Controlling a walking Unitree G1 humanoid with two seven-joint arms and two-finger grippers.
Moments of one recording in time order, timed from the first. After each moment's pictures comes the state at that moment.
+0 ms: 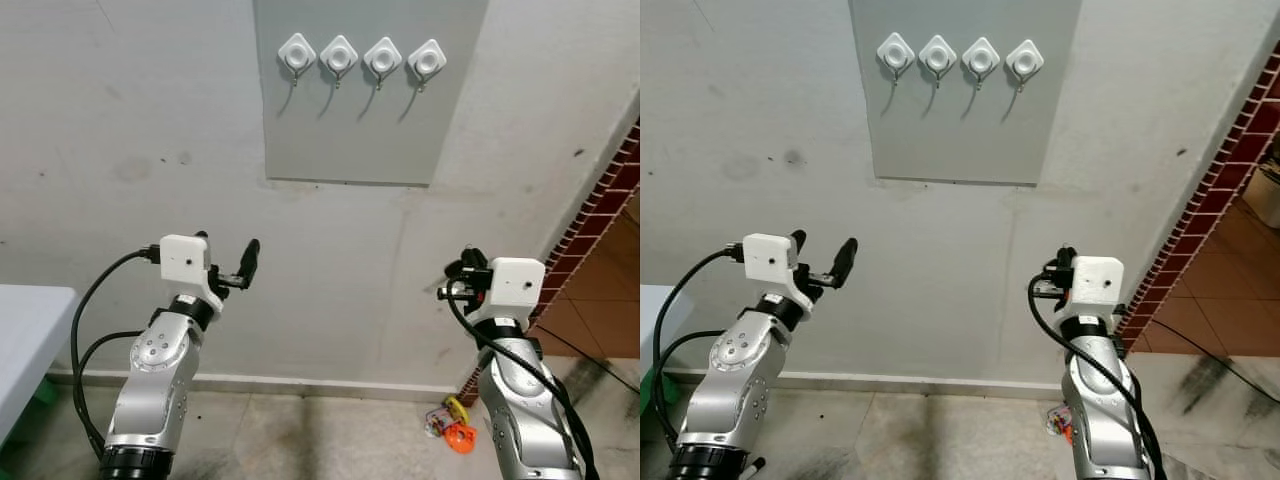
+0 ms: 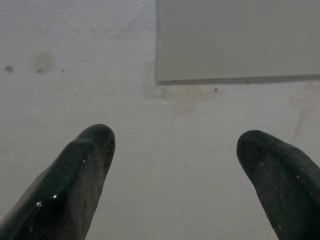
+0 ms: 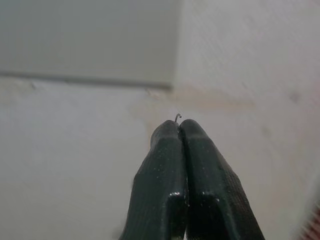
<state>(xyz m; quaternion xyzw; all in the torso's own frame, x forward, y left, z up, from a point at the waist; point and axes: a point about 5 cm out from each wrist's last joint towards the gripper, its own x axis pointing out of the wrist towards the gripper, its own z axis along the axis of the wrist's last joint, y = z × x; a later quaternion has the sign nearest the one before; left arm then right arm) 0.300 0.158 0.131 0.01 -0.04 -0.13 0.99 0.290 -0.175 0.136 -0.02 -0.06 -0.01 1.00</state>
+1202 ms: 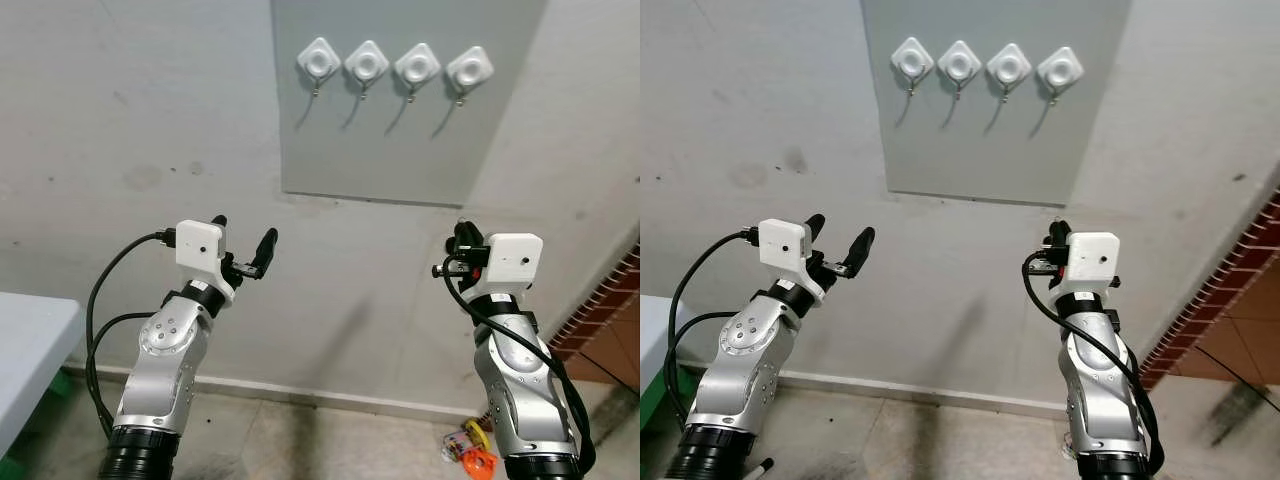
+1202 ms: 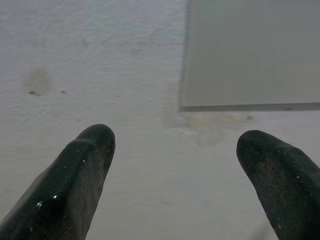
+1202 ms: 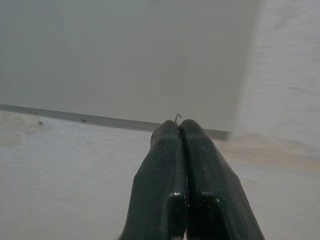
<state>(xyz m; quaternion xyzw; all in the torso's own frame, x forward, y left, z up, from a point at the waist) 0.310 0.148 0.142 -0.01 -0.07 -0.16 0.99 0.299 -0.171 0.144 -0.02 -0.09 0.01 1.00</state>
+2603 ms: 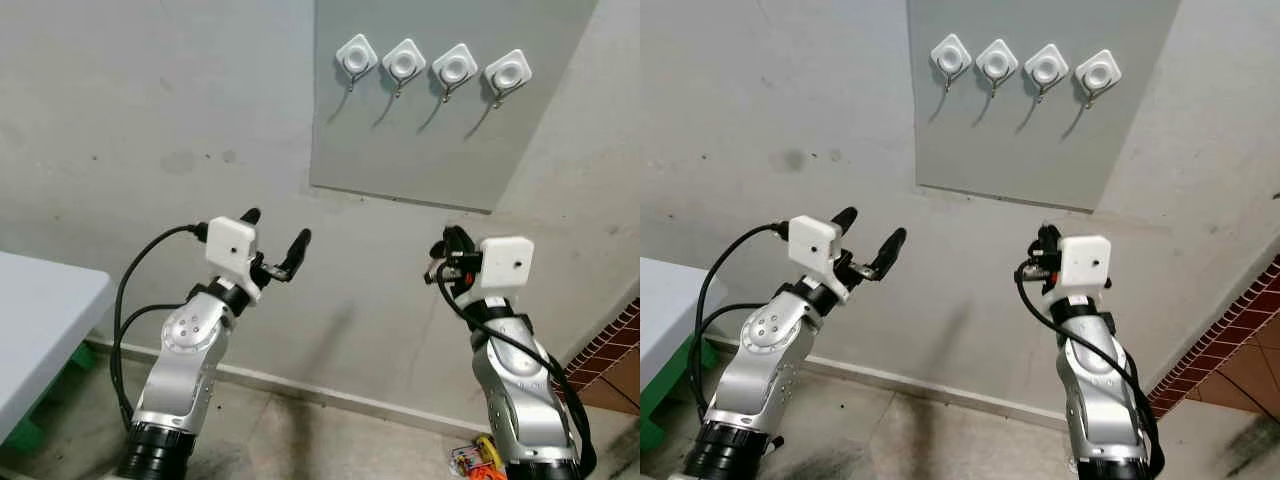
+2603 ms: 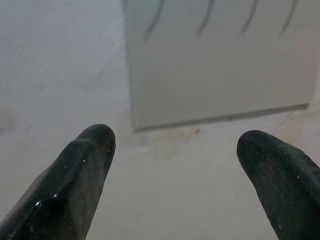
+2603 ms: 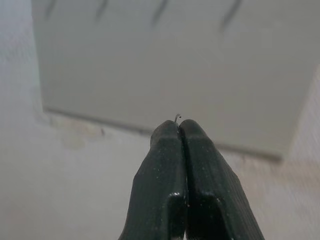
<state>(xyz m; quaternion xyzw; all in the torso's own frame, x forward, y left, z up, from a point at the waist) 0.310 0.109 0.162 0.02 -0.11 -0.26 0.96 0.305 -0.163 0.158 -0.01 -0.10 0.05 0.99</state>
